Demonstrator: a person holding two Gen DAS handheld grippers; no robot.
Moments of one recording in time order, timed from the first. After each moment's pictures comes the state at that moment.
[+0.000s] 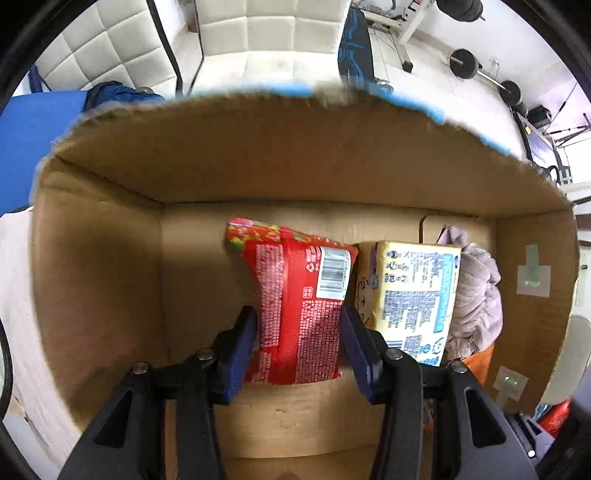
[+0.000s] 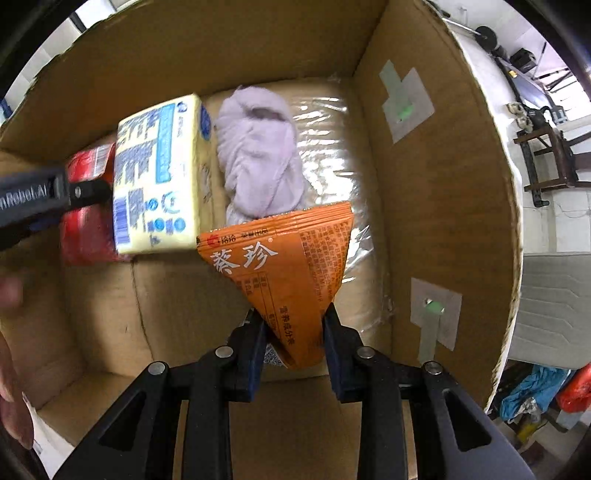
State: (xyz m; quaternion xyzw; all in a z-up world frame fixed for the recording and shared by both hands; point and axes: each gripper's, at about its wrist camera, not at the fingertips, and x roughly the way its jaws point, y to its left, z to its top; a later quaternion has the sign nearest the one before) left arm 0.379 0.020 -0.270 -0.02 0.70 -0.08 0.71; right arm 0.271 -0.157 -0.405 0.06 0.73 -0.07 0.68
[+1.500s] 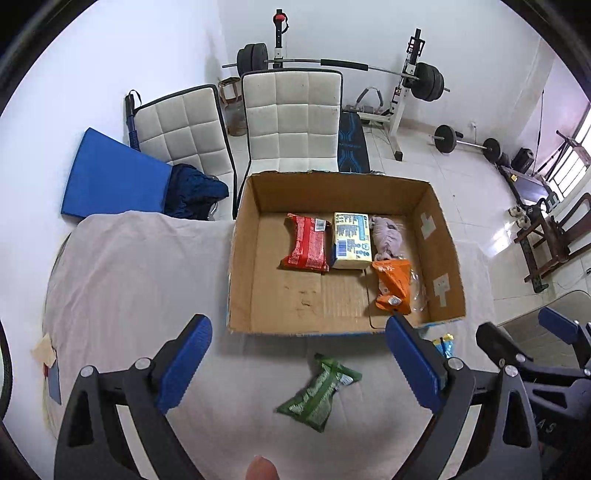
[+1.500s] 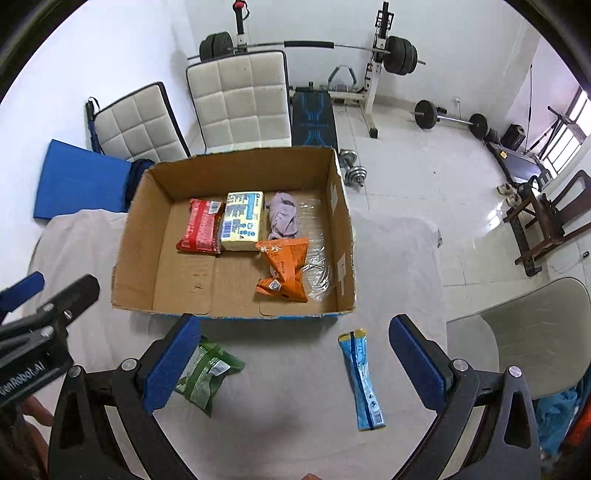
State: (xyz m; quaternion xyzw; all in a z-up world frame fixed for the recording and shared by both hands) left arm 0.148 0.044 -0.067 0.01 0.52 -0.04 0.85; right arm 0.103 -0.160 -0.177 0.04 0.54 -0.04 0.84
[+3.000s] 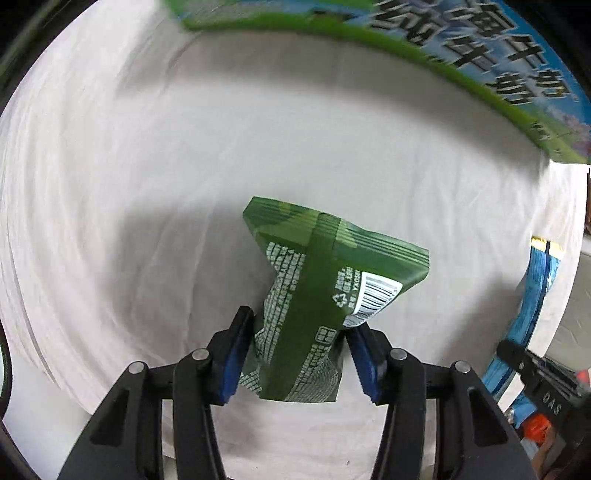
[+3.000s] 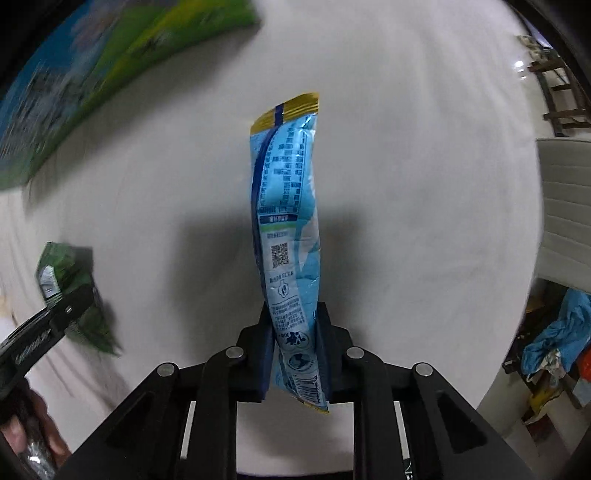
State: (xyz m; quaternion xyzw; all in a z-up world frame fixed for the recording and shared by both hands) left arm 0.086 0.034 -0.353 -0.04 0.78 0.02 0.63; right arm 0.006 -0.220 -0.445 0.13 0.80 -0.03 0.59
